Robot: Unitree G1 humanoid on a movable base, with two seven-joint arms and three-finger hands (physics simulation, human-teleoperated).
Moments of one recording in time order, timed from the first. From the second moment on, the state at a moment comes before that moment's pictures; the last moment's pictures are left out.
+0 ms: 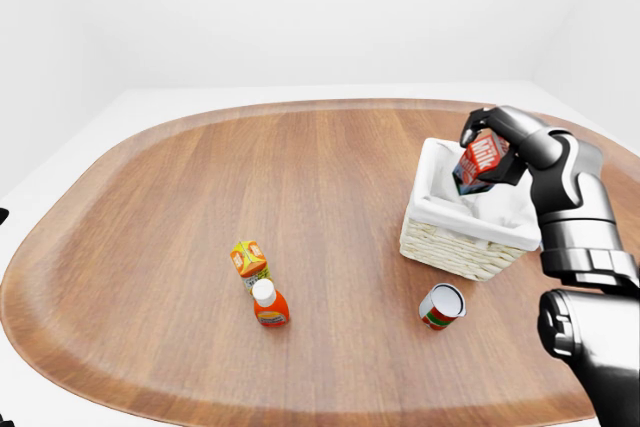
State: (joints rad) left arm -0.19 0.71 0.76 0.35 -0.66 0.05 0.15; right arm -0.88 -0.58 -0.14 0.62 -0.91 0.09 0.53
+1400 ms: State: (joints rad) left arm -0.19 0.71 0.76 0.35 -0.66 0.04 0.15; right arm -0.94 -0.57 -0.09 0.99 -0.79 0.09 0.25
